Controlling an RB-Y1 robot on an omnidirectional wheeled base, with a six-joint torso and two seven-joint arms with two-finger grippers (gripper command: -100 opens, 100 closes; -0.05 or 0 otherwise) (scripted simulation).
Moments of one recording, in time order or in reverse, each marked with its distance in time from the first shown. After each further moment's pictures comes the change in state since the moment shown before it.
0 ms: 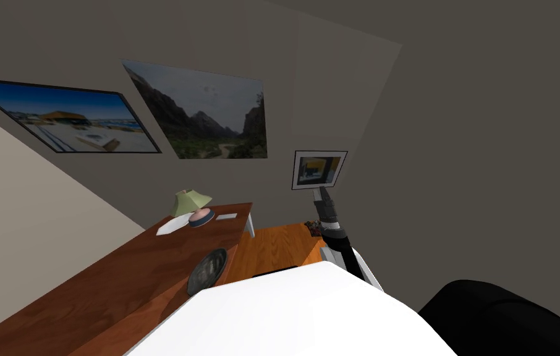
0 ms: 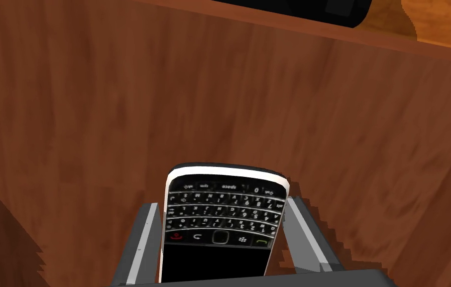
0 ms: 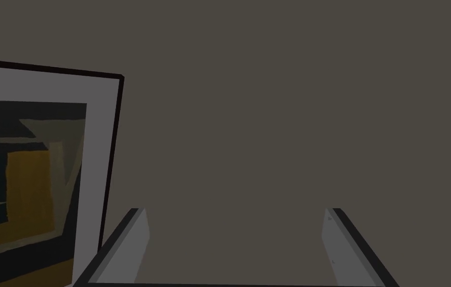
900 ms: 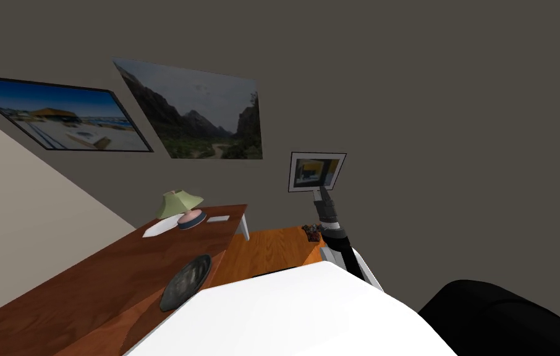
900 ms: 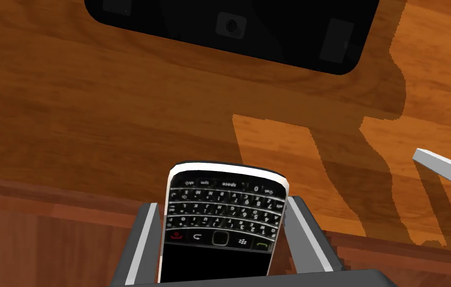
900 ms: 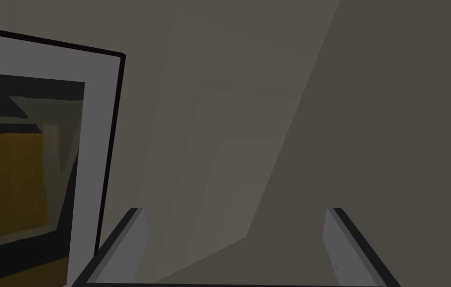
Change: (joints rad) left arm 0.050 -0.049 0.024 -0.090 0.072 0.050 -0.009; right arm 0.000 0.000 0.000 0.000 0.000 0.000 0.000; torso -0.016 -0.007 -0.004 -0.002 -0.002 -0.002
